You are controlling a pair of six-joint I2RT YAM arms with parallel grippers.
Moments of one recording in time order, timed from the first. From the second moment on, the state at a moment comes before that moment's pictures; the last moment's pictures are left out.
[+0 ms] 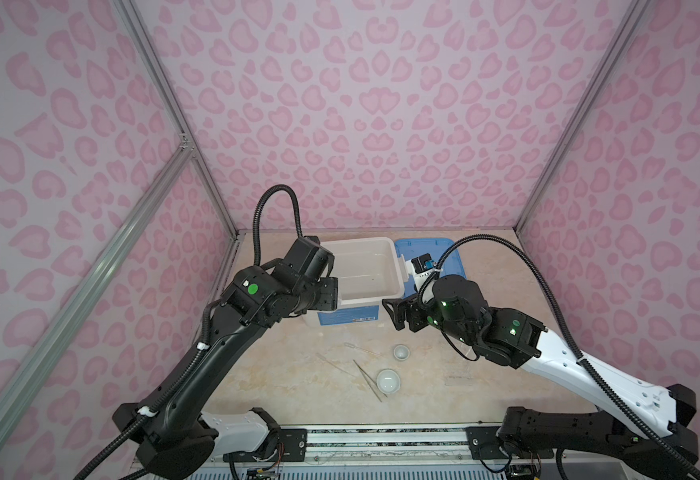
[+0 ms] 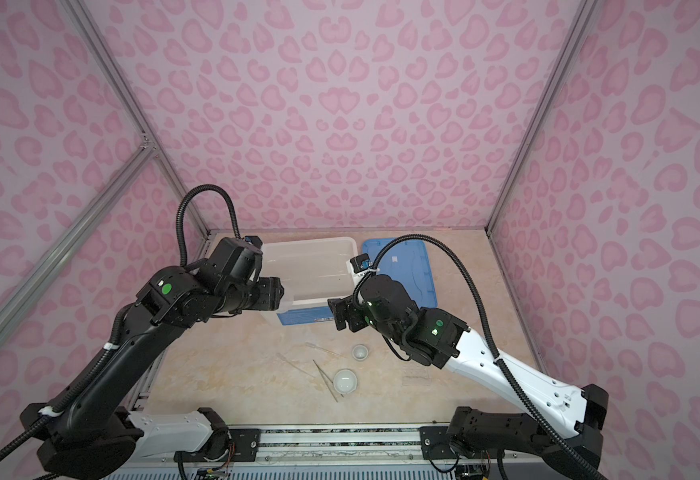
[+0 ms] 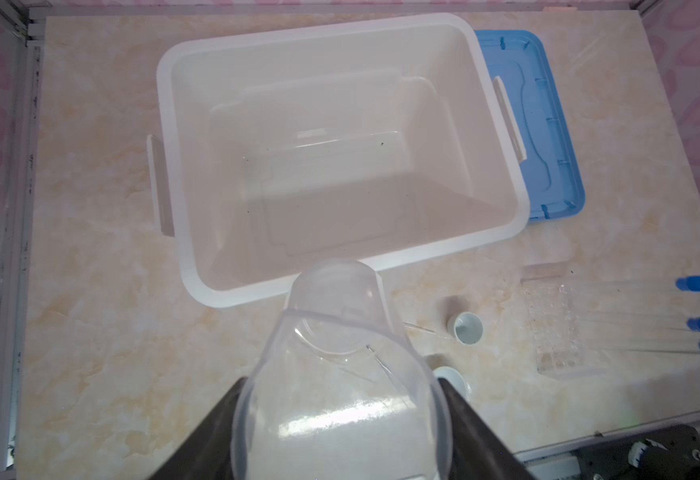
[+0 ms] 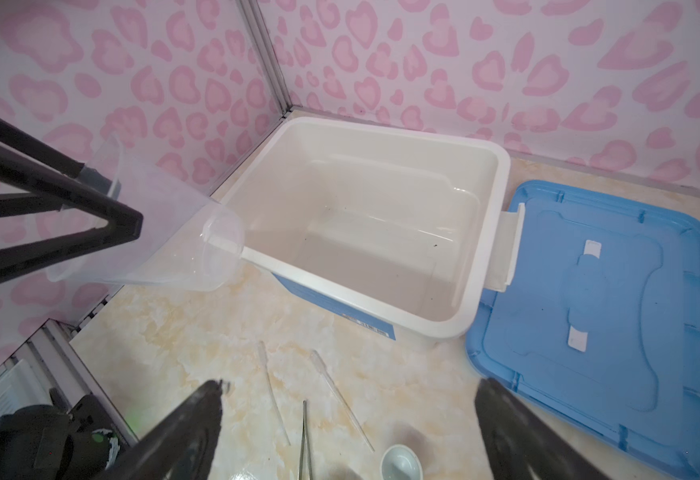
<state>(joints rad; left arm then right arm) -0.64 1.33 1.69 -1.31 -0.23 -0.49 0.95 1.18 1.24 -0.56 0.26 0.37</state>
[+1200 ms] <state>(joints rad) -0.31 1.92 1.73 -0.94 -0.13 -0.26 0.73 1.59 1.40 -0.43 0.01 0.27</state>
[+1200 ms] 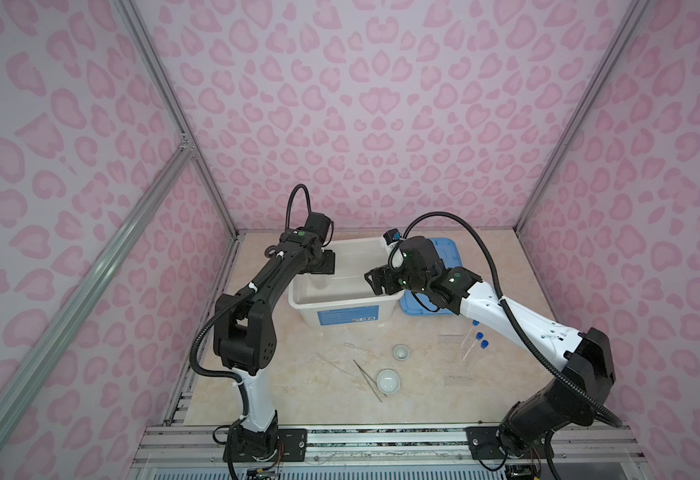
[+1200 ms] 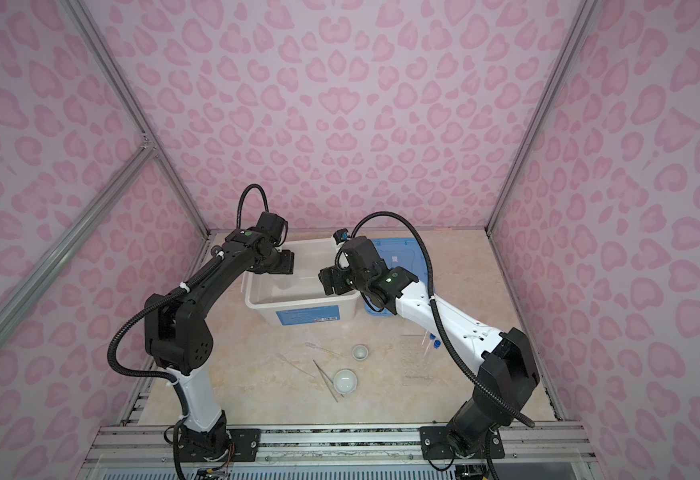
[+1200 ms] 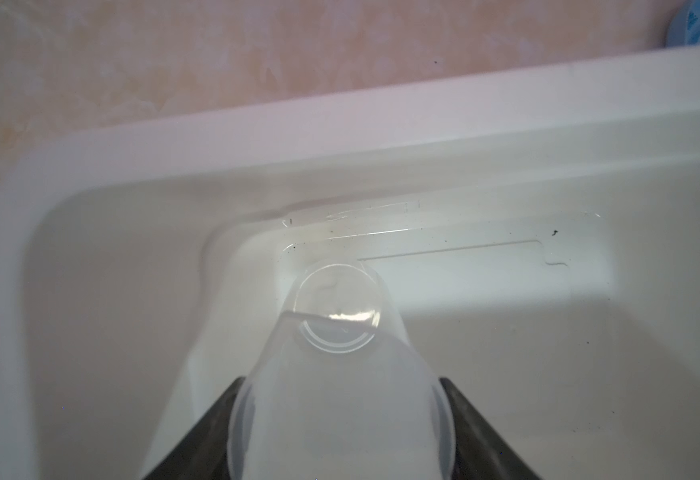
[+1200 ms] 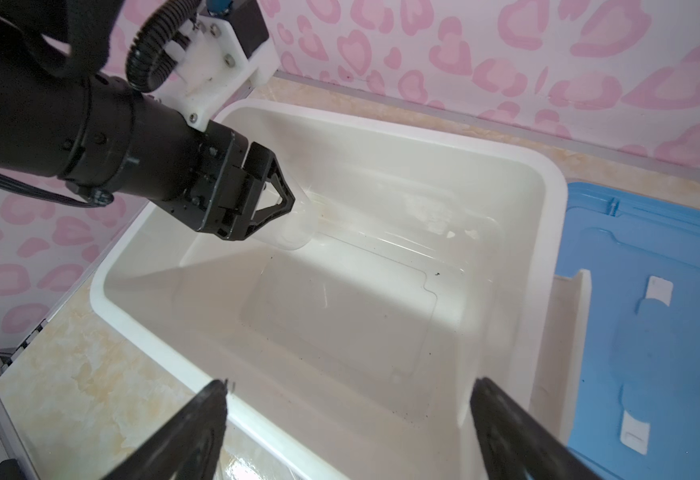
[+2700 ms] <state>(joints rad) -0.31 1.84 1.67 -0.82 -0.11 -0.27 0.73 1.57 1.40 -0.41 0.00 0.27</state>
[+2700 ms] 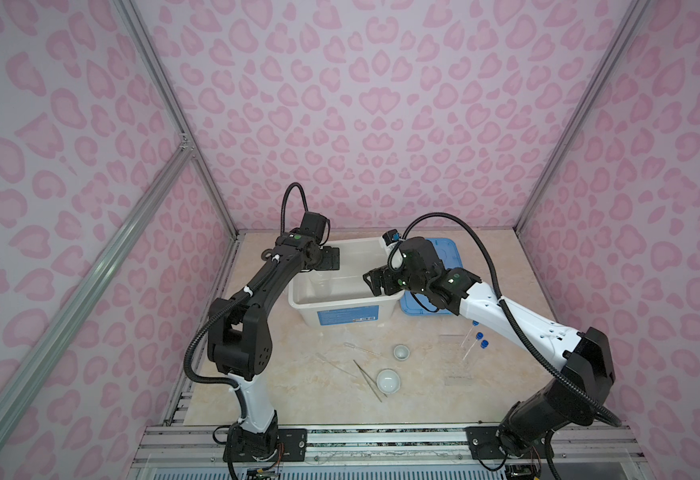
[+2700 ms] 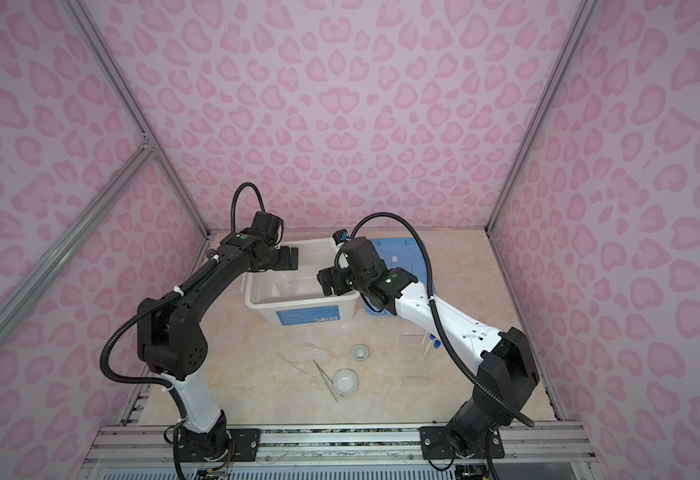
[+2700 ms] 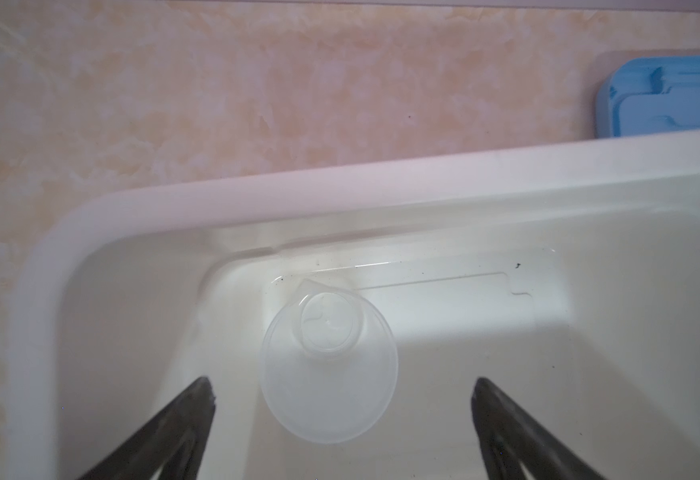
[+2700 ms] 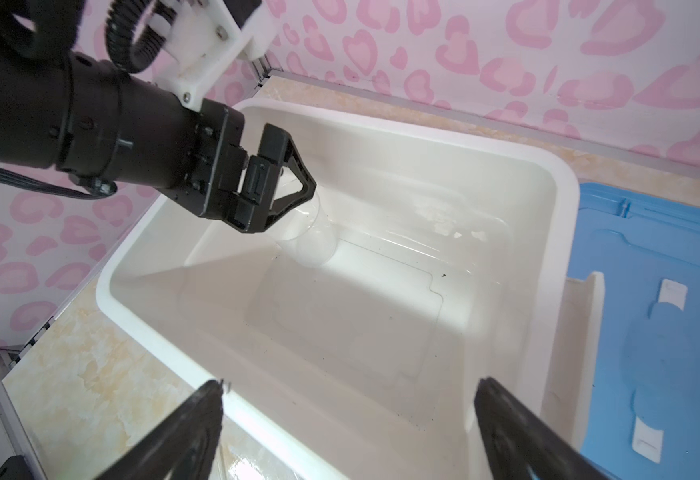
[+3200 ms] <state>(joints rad) -0.38 1.44 1.67 -0.88 0.03 -0.32 0.74 1.33 1.34 -0.53 0.08 0.20</state>
